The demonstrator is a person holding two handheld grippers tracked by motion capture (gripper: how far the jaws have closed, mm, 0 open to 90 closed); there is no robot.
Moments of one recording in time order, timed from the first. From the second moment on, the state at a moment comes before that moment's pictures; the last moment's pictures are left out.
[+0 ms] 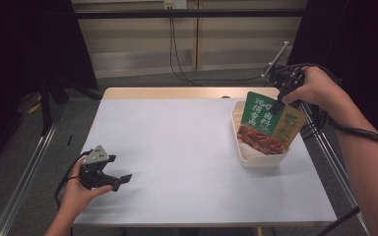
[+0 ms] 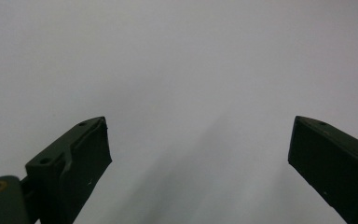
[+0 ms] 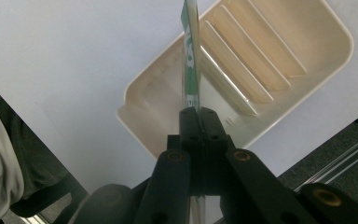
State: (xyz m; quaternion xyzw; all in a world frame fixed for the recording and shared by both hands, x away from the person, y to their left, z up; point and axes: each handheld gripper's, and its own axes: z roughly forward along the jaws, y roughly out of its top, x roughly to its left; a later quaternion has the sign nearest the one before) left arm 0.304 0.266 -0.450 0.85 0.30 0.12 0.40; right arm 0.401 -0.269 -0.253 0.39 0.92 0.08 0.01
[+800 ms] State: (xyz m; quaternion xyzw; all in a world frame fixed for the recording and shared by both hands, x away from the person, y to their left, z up) left arm 0.304 0.265 -0.450 0.86 0.30 0.13 0.40; right arm 0.398 -0.275 -0.257 0.40 0.91 0.09 0.01
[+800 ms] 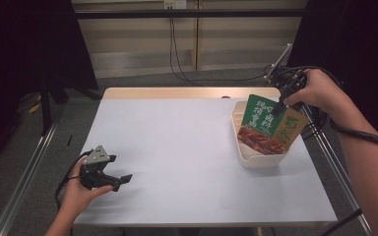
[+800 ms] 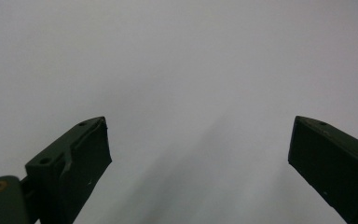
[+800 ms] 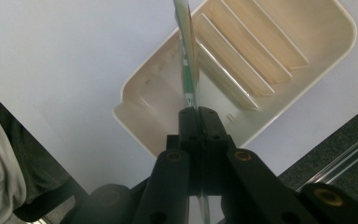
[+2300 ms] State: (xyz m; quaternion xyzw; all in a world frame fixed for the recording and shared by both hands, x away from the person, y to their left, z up) left arm 0.303 0.267 -0.448 0.85 0.31 0.13 0.40; right arm 0.397 -0.266 -0.249 0.42 0.90 0.08 0.02
